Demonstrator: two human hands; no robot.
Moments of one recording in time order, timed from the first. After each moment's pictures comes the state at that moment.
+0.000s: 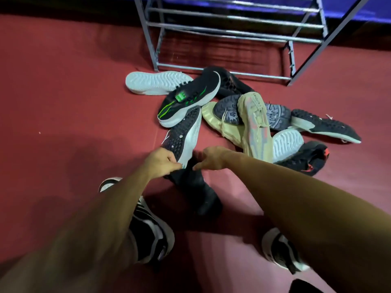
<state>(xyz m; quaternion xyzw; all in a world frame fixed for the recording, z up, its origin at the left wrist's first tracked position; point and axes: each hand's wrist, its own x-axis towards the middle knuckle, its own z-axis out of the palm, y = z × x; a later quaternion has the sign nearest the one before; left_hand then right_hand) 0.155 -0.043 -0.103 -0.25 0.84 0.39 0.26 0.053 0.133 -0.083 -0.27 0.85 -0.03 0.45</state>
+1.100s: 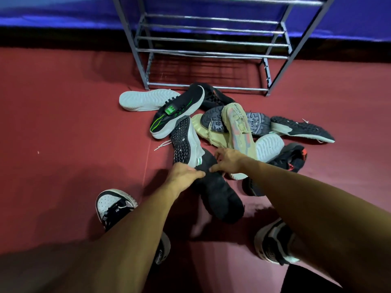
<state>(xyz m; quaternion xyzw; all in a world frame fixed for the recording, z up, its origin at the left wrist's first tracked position) 0.155 0.053 -0.076 -0.32 0.73 0.56 0.21 0.047 0.209 -0.051 -0.17 0.89 -0.16 0.40</state>
